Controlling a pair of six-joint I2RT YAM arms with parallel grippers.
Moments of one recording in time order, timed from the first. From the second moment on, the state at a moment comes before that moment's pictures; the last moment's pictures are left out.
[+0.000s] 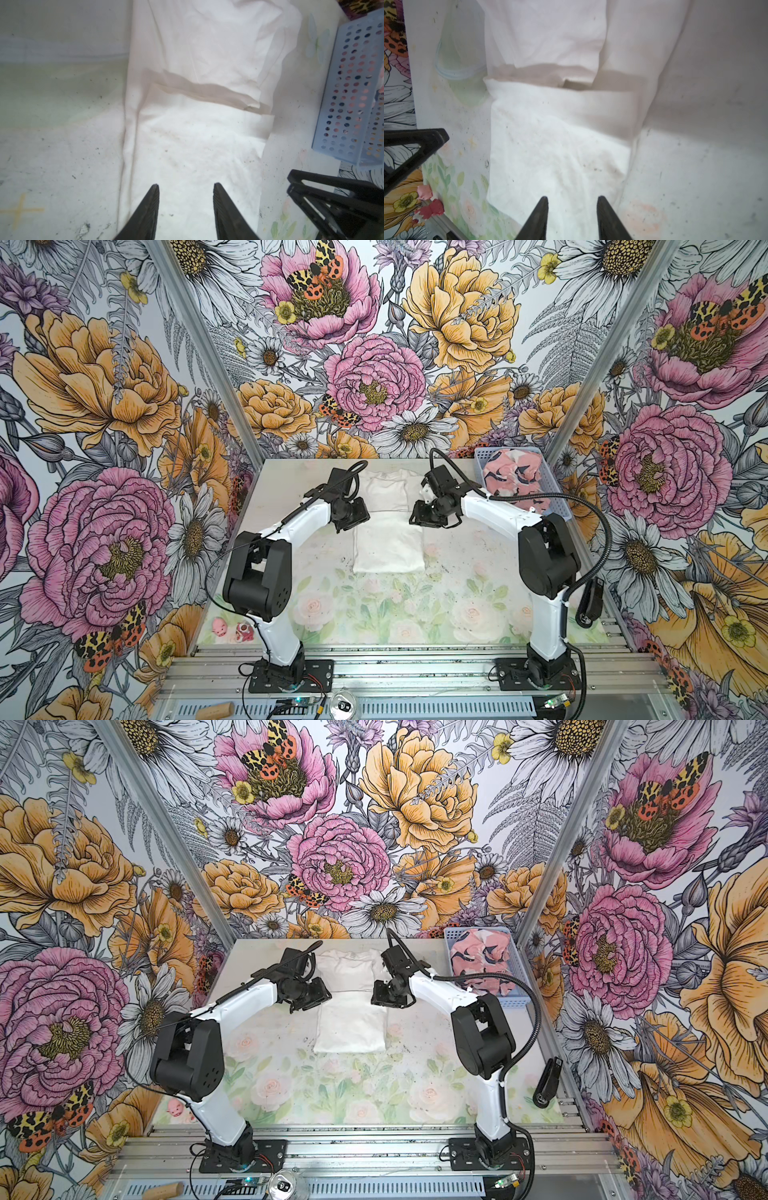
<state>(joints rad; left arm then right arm) -0.33 1.73 1.26 -0.57 0.21 -0.63 0.53 1.97 1.53 -0.68 -0.34 0.50</state>
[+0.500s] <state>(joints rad) -0.37 1.72 0.98 -0.44 0.22 -0.62 0.55 1.99 1.37 -0.62 -0.32 0.53</state>
